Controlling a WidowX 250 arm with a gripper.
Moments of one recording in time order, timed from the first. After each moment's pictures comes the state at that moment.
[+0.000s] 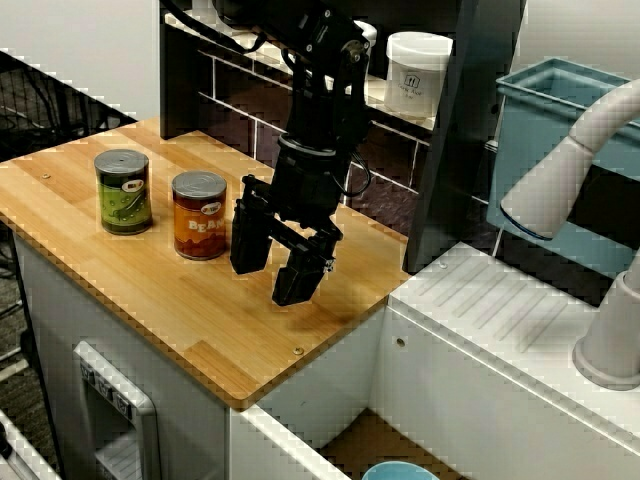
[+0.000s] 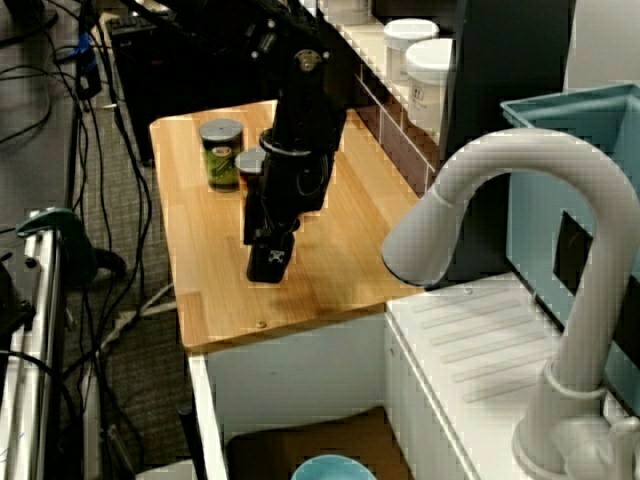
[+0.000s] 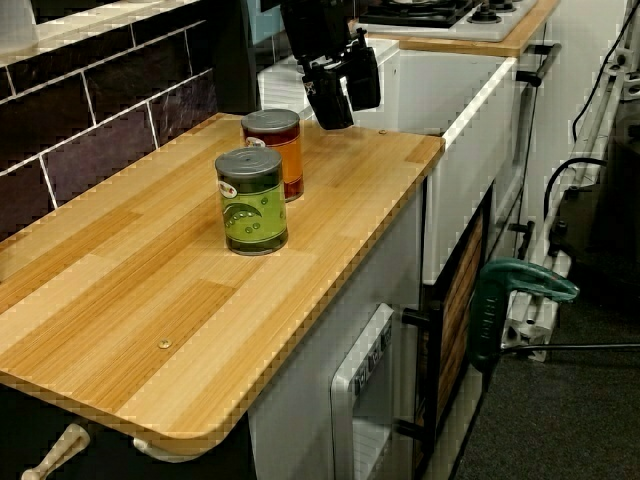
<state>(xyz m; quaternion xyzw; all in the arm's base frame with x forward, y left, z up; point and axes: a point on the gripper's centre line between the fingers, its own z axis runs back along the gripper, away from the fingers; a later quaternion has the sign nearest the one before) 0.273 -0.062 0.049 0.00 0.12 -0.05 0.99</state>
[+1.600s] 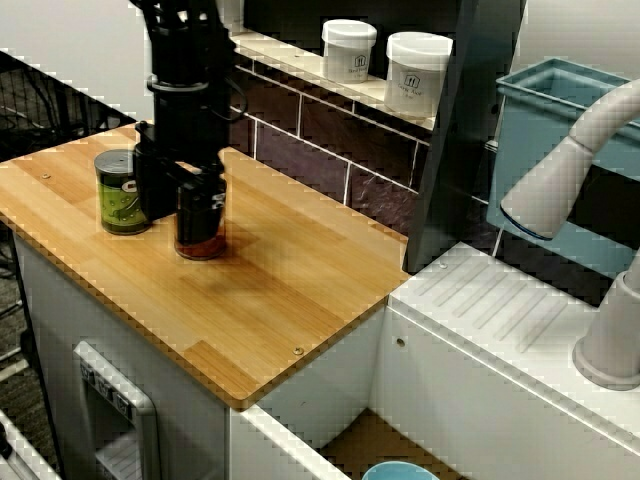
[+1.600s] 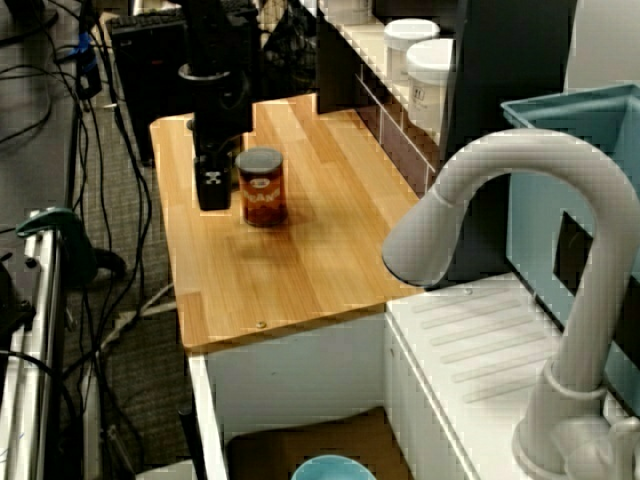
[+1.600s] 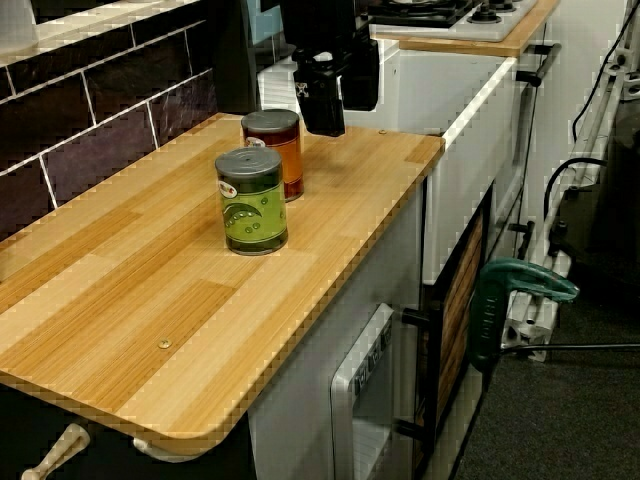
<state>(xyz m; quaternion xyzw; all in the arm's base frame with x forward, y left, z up) 0.245 0.014 0.077 -0.02 0.01 -0.06 1.00</state>
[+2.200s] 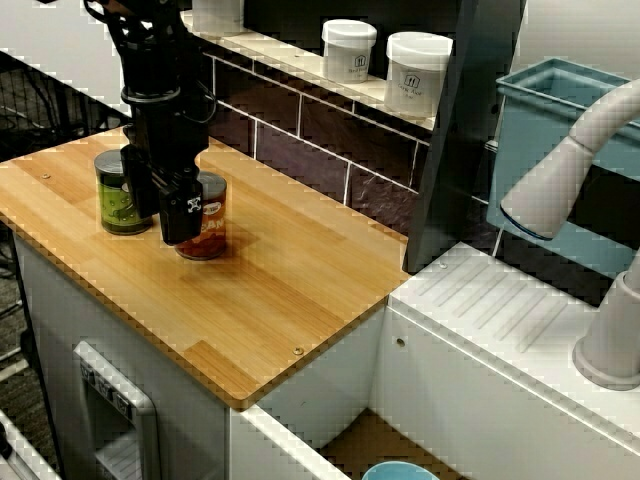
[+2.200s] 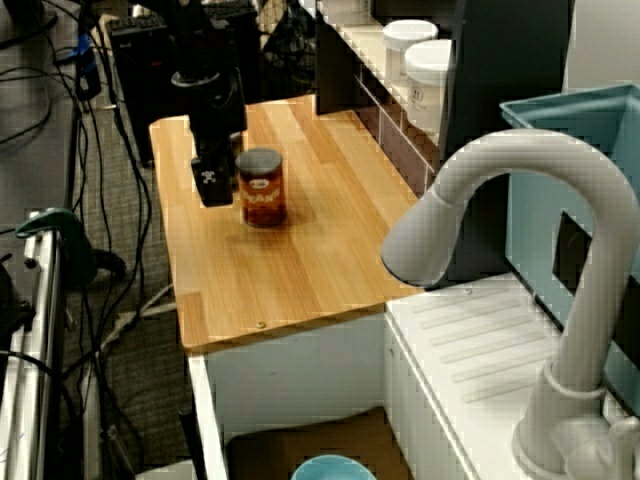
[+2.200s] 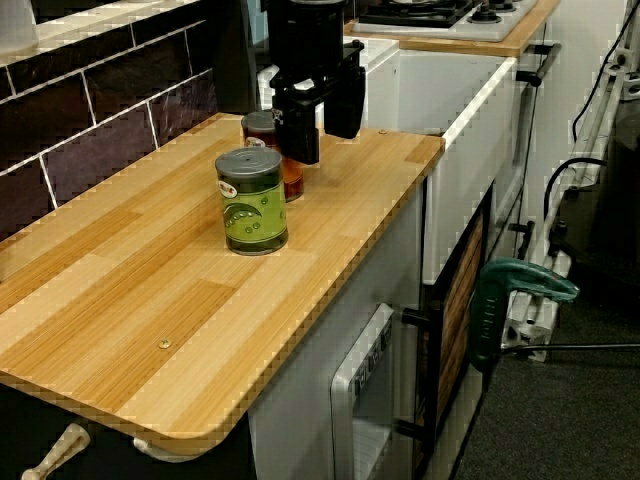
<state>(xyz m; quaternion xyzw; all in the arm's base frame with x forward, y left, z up) 0.252 0.038 0.064 -0.01 -0.04 -0.09 1.00</state>
